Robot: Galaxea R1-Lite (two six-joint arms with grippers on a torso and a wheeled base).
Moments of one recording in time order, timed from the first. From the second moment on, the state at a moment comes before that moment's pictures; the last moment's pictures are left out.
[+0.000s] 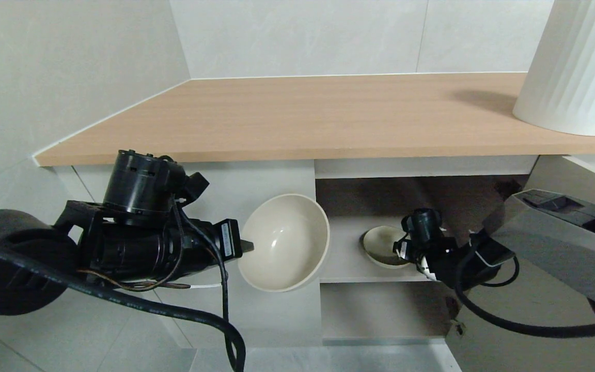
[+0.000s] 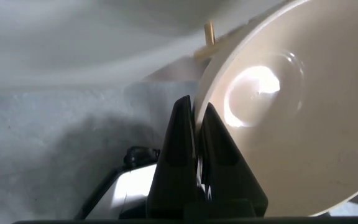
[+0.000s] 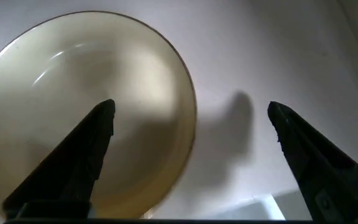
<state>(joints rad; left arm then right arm) -0.44 1.65 -0.92 -0.08 -0.13 -0.58 0.38 2.40 -1.22 -0.55 -0.50 0.42</state>
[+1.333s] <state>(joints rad) -0.66 1.88 -0.87 -0.05 0.20 -0.46 0.80 1.84 -0.87 -0.24 -0.10 0.35</state>
